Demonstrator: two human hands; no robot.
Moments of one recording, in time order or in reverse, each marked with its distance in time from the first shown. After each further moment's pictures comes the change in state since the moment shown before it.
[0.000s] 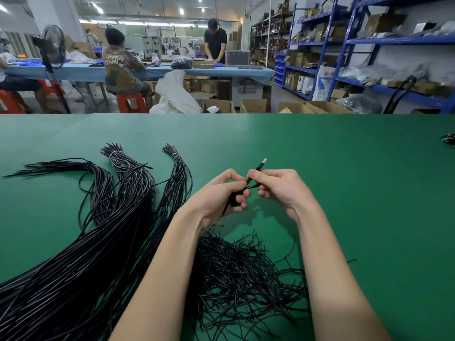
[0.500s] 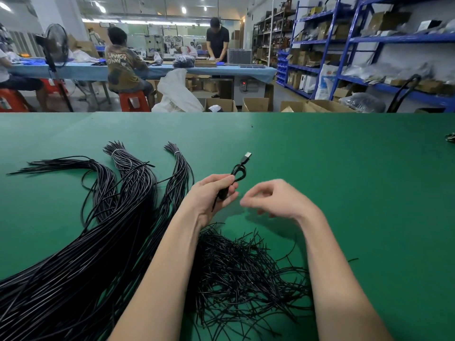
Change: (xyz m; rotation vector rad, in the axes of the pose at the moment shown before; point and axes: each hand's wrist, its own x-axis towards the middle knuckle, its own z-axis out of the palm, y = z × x) left_hand 0.004 -0.009 -0.020 -0.211 0.326 0.043; right_hand -0.019 0.000 -0.003 -0.618 -0.263 0.013
